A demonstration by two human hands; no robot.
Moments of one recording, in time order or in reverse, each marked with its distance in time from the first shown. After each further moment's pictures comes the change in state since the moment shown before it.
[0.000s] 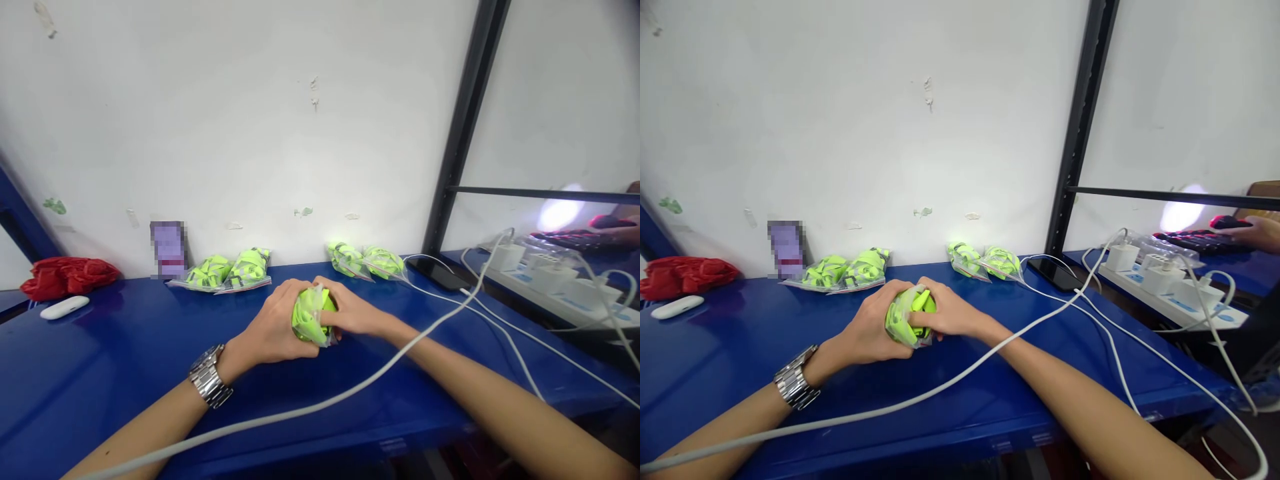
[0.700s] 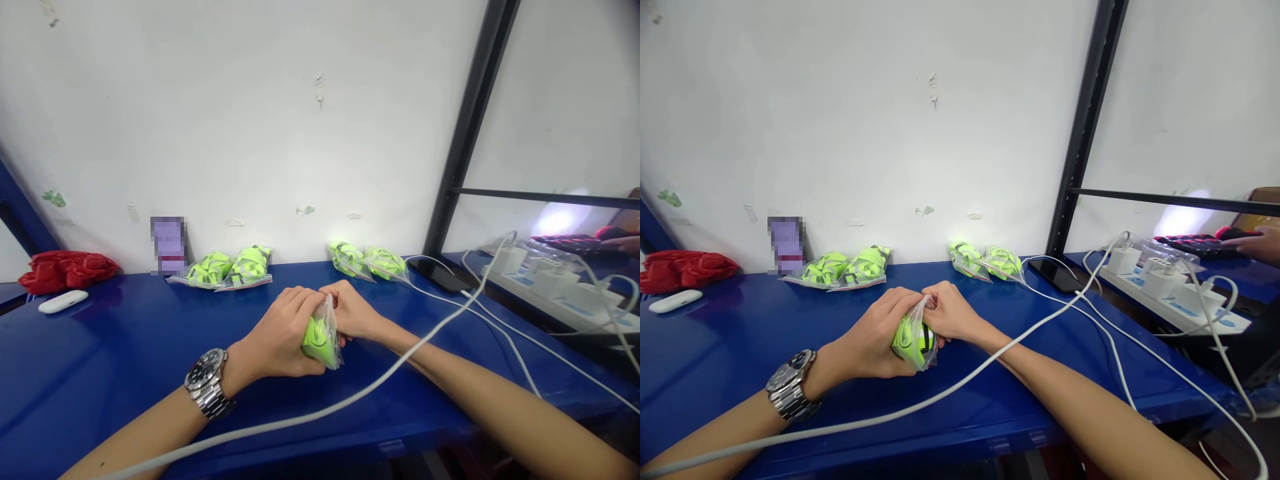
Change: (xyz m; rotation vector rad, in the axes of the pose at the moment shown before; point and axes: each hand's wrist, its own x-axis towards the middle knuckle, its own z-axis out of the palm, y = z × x) left_hand -0.001 0.015 0.000 0.136 -0.081 0.235; right_hand -0.001 0.011 0.007 -0.051 0.072 0.116
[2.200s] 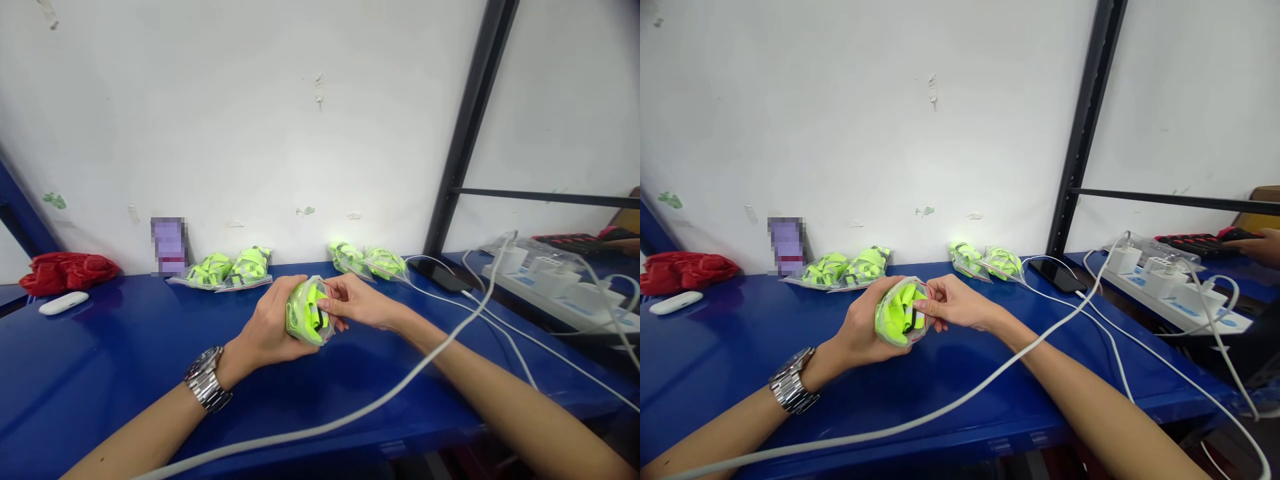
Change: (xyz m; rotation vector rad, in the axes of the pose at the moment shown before) left_hand -0.007 -0.013 0.003 0.007 0.328 -0.059; right_hand -0.002 -0.016 -0.025 0.222 -0.211 -0.089
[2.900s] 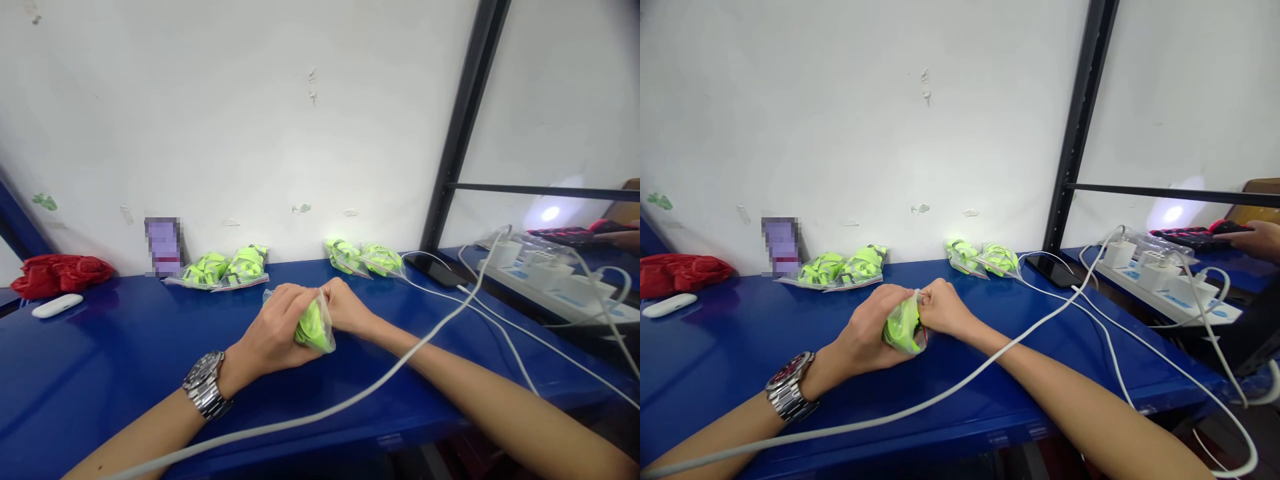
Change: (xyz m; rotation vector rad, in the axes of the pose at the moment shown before) left_hand 0.000 0.010 0.009 0.060 -0.042 0.172; right_hand 0.013 0.023 0.019 -0.454 0.375 0.042
